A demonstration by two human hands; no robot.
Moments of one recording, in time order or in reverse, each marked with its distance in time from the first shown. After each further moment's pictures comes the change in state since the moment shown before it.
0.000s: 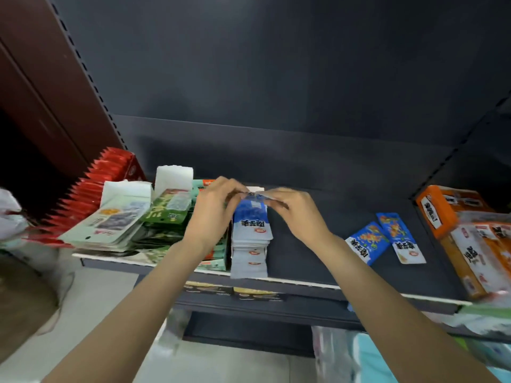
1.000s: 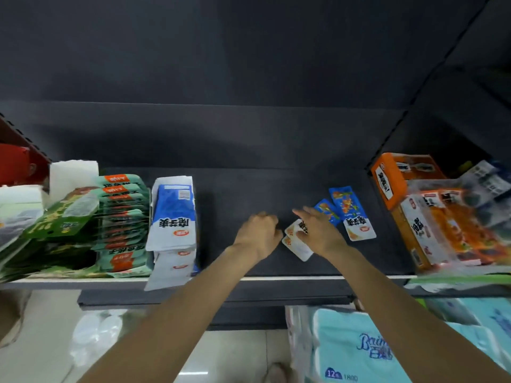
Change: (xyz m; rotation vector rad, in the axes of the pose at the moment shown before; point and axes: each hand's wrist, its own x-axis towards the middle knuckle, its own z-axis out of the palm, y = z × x) left_hand 0.010 0.081 0.212 0.246 -0.779 -0.227; right_hand -0.096 0.179 -0.062 -0.347 -0.374 0.636
